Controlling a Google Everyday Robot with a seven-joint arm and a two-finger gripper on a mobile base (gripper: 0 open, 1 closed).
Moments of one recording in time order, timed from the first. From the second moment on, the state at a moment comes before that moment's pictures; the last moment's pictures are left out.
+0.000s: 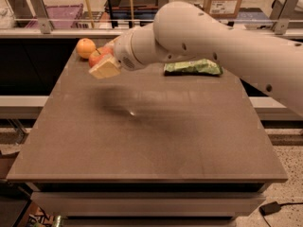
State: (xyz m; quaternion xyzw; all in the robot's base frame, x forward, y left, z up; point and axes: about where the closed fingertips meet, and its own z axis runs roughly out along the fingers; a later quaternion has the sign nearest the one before) arm 0.613 0.120 0.921 -0.54 0.67 0.17 0.48
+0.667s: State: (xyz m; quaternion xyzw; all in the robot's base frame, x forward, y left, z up) arm 0.665 0.143 0.926 -0.54 0.67 0.14 0.49
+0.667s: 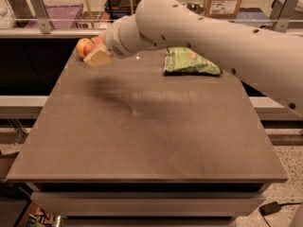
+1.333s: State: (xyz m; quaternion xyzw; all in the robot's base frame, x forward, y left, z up) arm 0.697 0.154 0.916 -0.53 0.67 0.13 0.50
